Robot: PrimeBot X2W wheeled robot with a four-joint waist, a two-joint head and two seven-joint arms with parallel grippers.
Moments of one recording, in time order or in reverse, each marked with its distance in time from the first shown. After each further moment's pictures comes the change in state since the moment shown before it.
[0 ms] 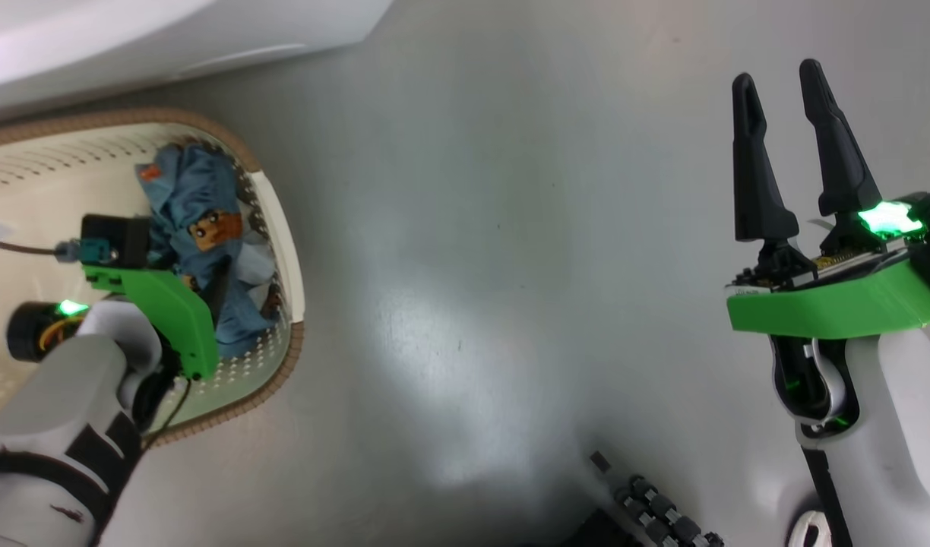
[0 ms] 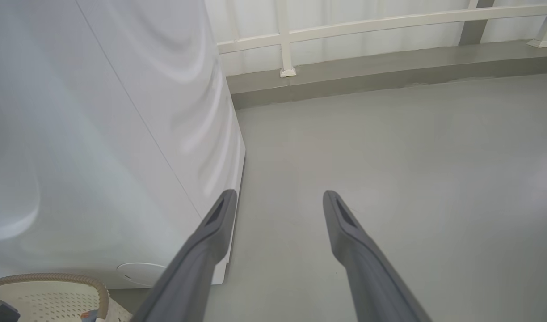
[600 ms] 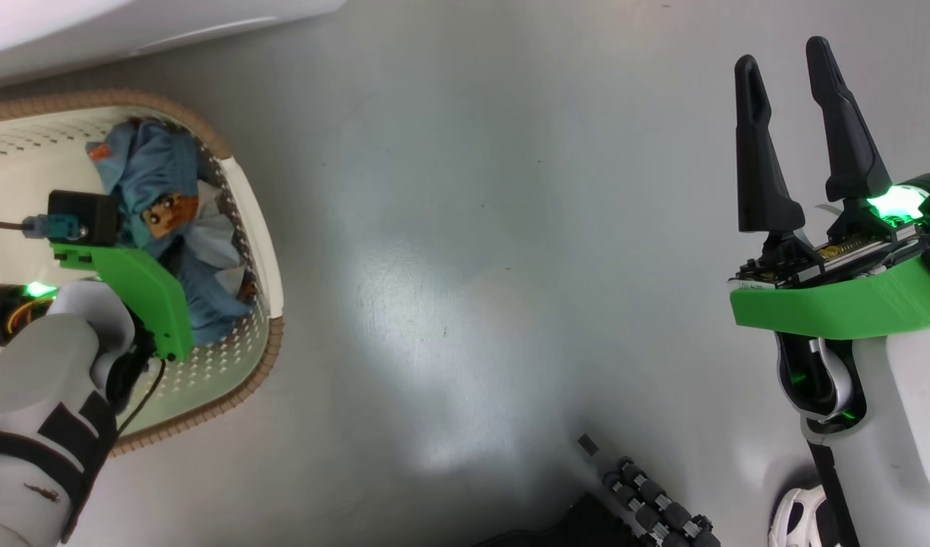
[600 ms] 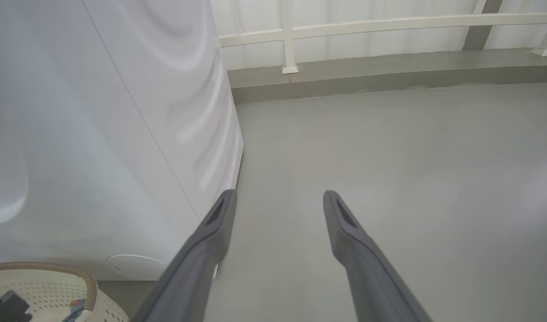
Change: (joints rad) left arm -0.077 0.038 -0.115 0.043 -0.095 0.000 0.009; right arm -0.019 -0.013 0.015 -0.042 -0.015 0.000 -0.003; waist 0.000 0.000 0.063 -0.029
